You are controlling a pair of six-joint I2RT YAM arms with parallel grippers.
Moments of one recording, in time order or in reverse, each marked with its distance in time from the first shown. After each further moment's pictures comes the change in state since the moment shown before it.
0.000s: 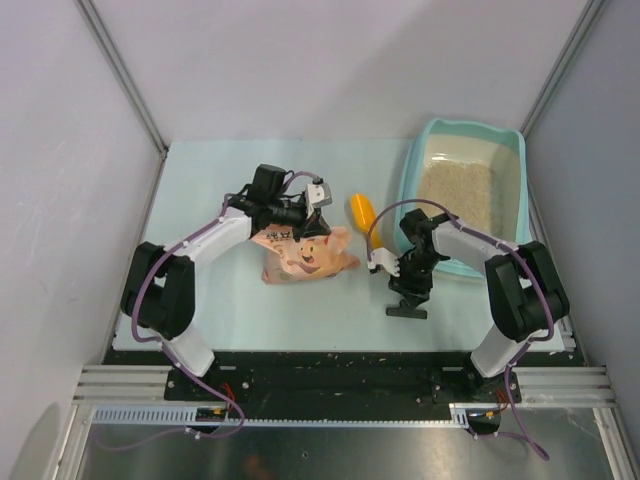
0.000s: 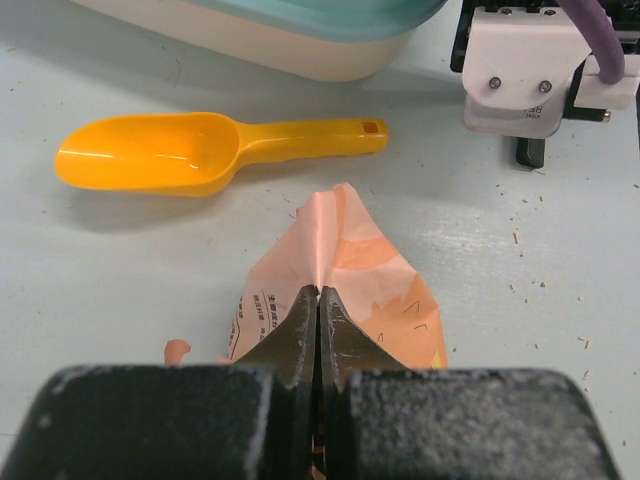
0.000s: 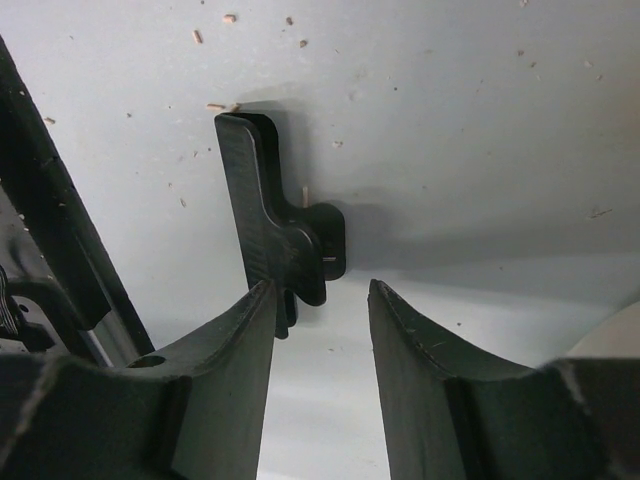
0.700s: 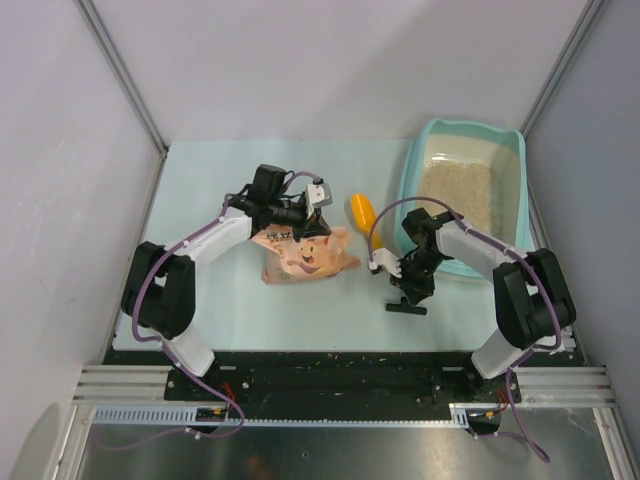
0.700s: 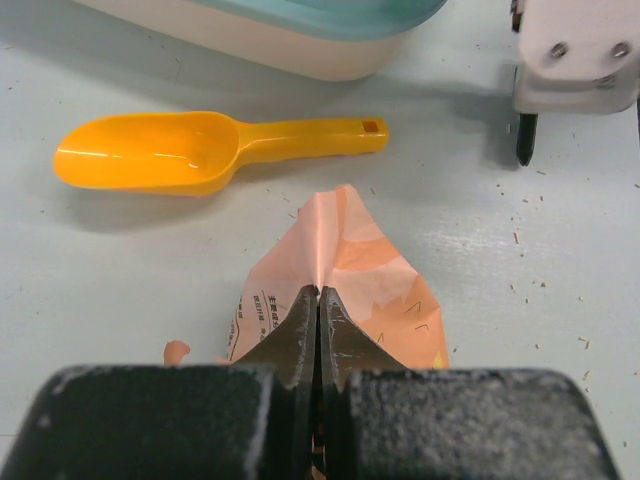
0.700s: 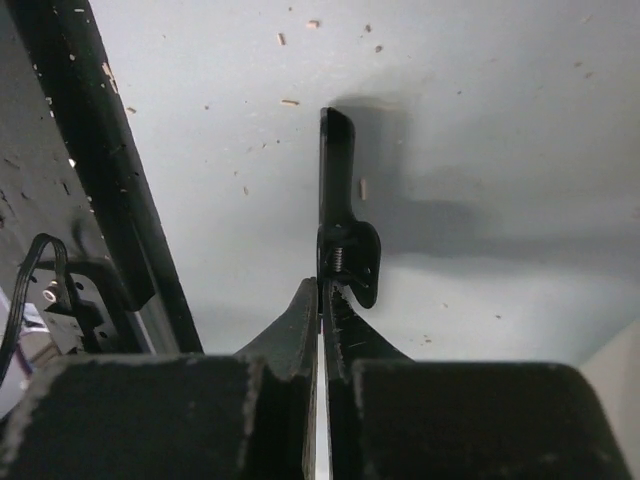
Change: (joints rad) left arm 0.000 0.003 0.000 0.001 0.000 0.000; right arm 0.004 -0.031 0.009 -0.081 -0.055 -0.011
